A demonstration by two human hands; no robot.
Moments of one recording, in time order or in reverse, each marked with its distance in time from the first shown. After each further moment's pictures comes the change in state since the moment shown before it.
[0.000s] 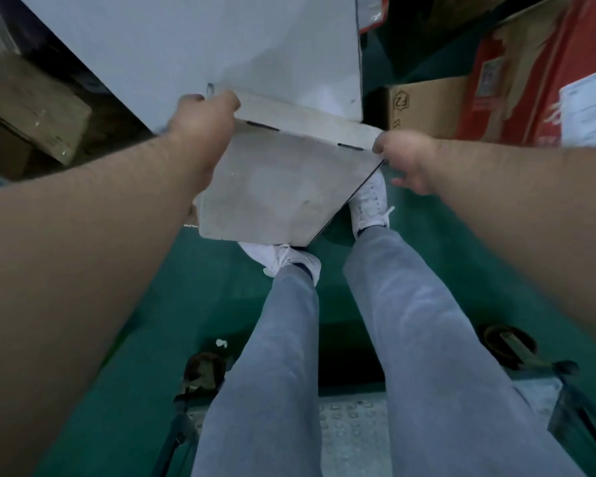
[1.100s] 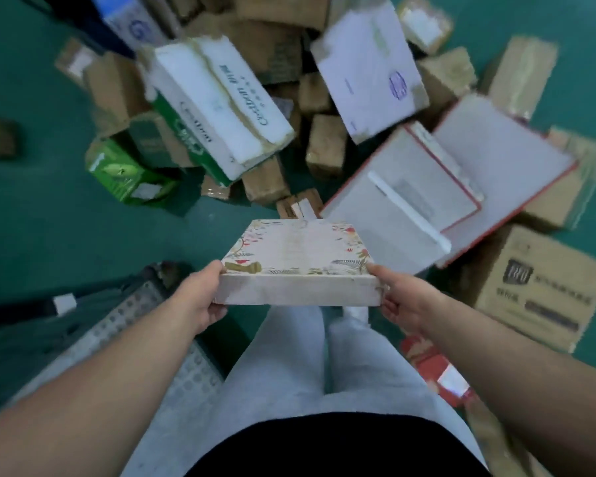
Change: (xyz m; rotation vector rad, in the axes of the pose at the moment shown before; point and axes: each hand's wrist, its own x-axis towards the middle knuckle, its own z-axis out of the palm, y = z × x) left_hand -0.407 -0.256 -0.166 -1.302 0.150 -0.724; right_hand -0.403 -0.027 0.079 -0.554 -0.218 -0.089
